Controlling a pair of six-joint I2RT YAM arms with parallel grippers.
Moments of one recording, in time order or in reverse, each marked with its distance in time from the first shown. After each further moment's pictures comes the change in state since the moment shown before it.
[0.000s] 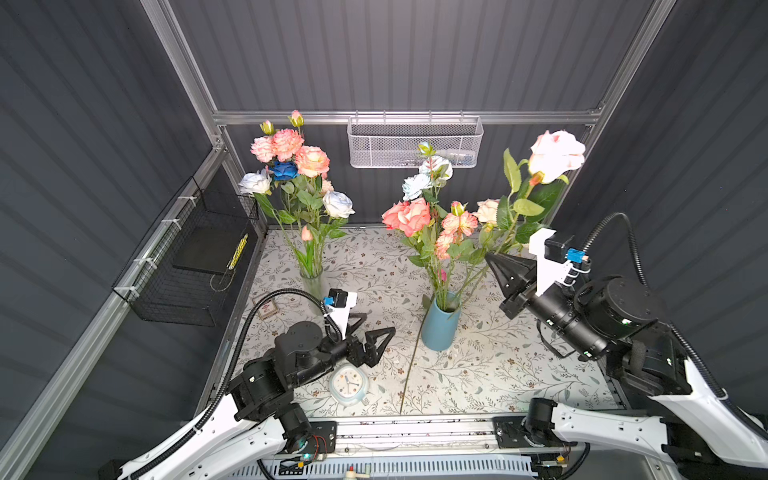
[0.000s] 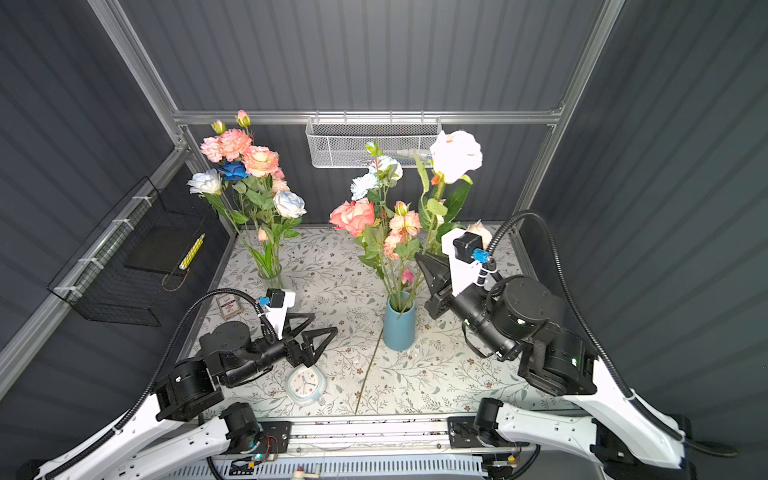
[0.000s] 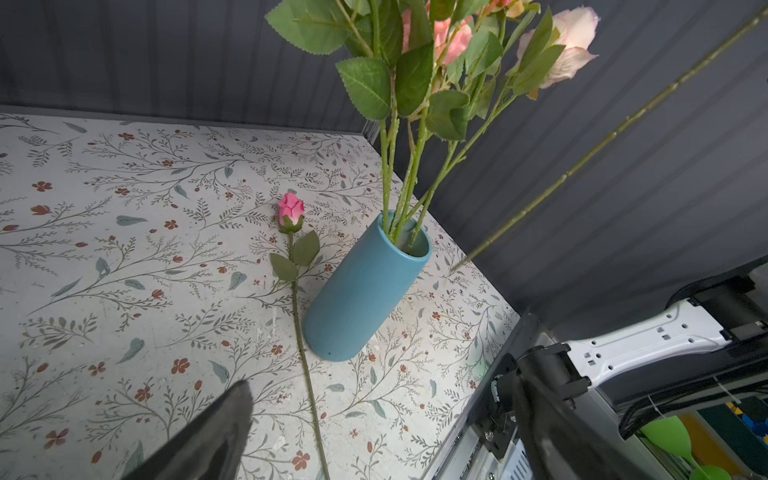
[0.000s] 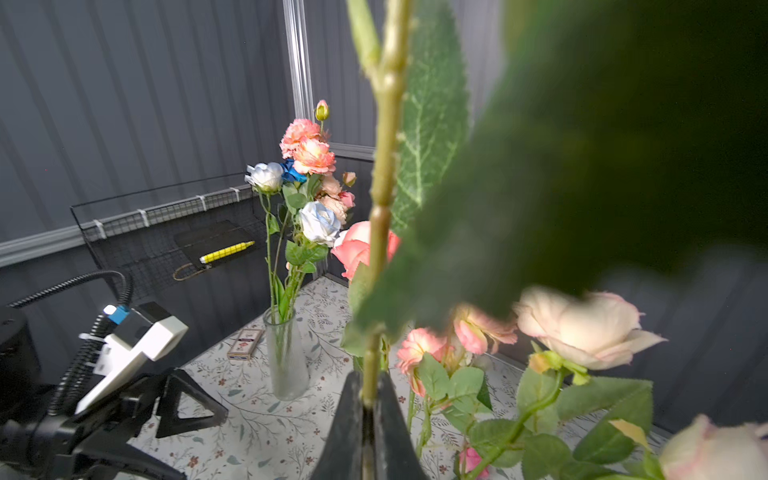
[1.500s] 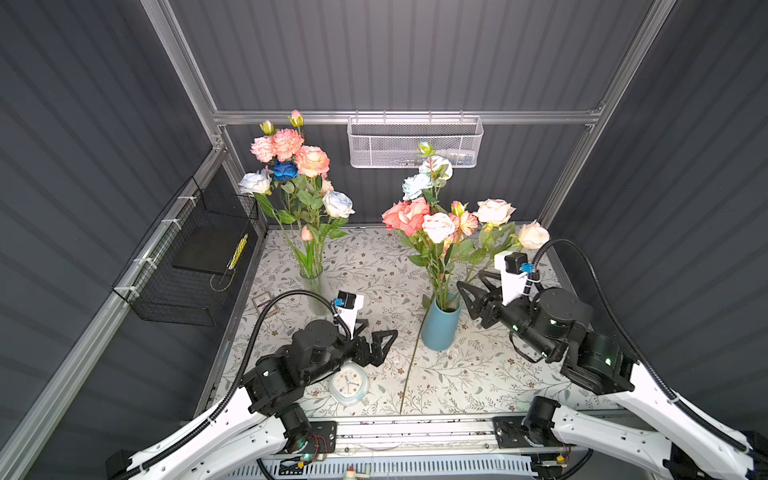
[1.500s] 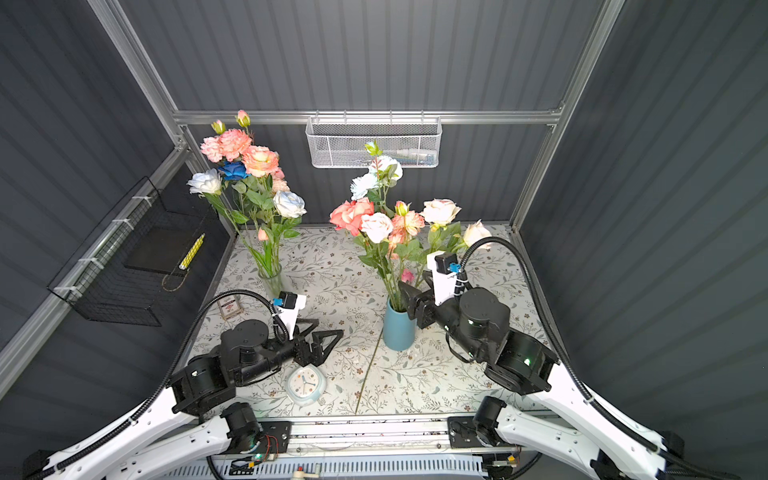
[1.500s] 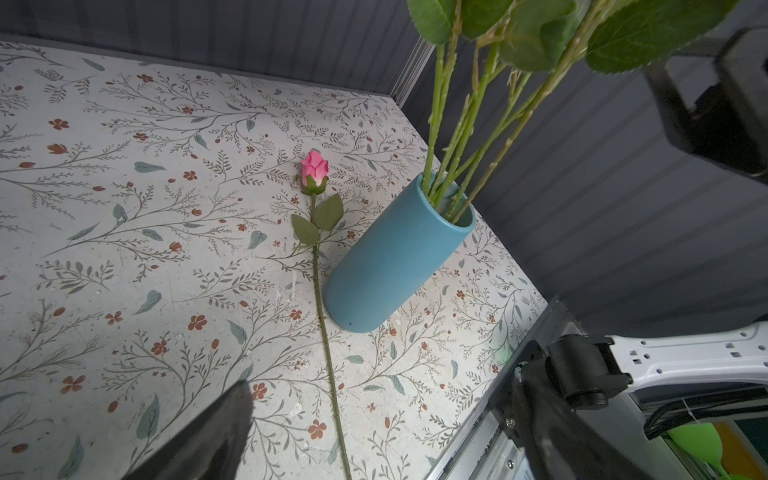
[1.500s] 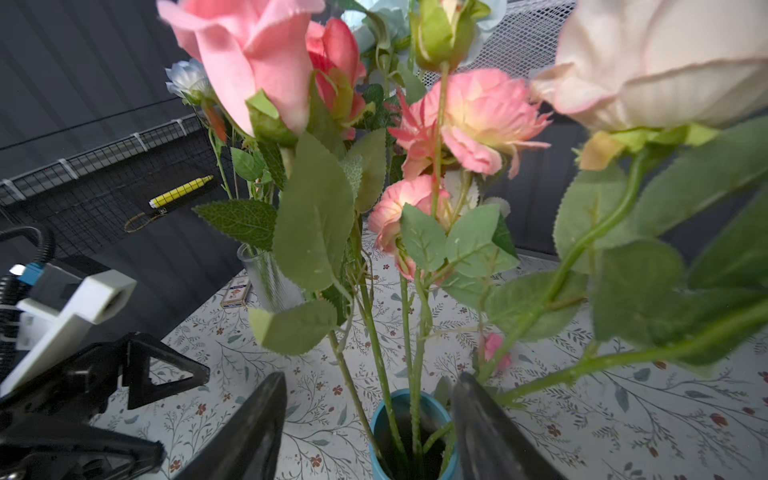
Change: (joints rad) left arm 0.000 0.099 -0.039 -0.012 -0.014 -0.038; right arm -0.164 -0.108 -0.359 0.068 -0.128 0.276
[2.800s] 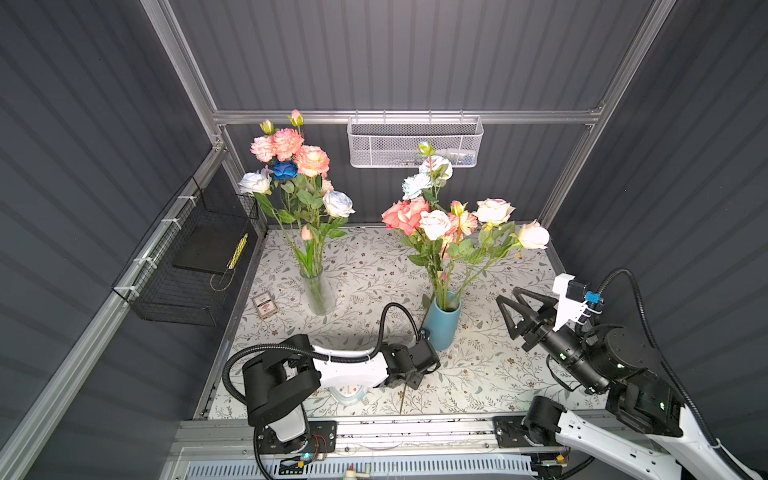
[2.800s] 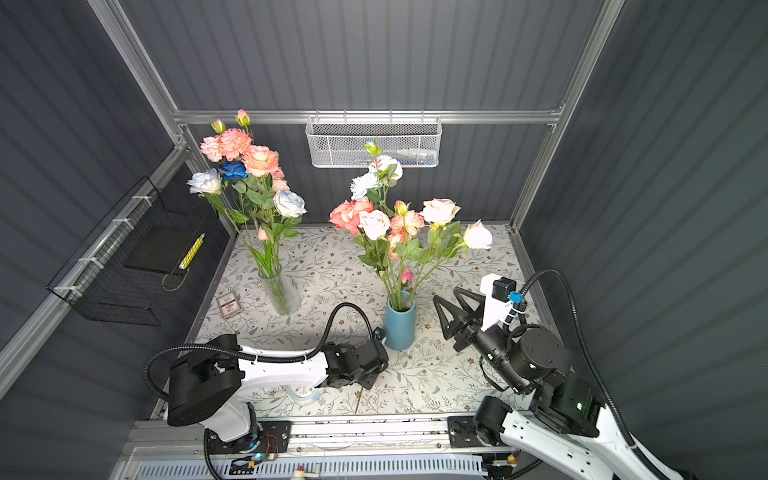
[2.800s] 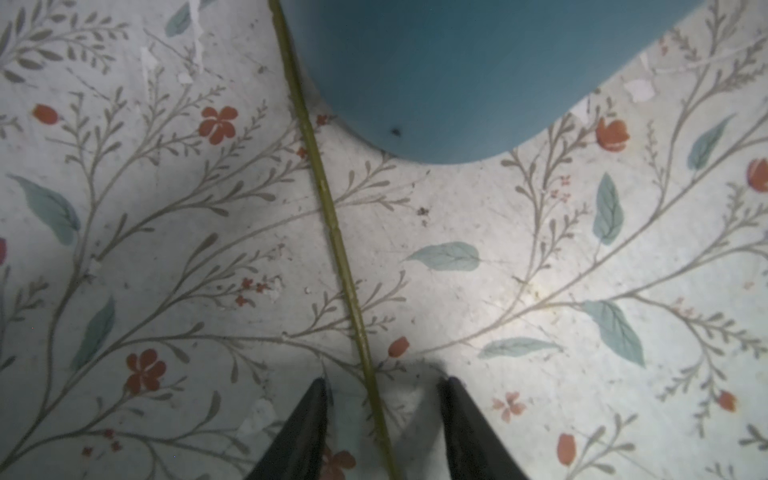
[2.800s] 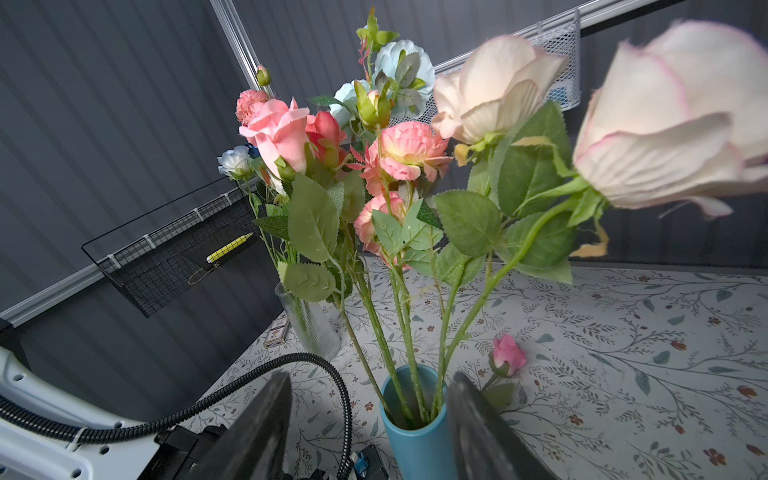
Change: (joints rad) left arm -0.248 0.970 0.128 0.080 -0.199 0.002; right arm 0.000 -0.310 -0.113 -0.042 0.009 0.095
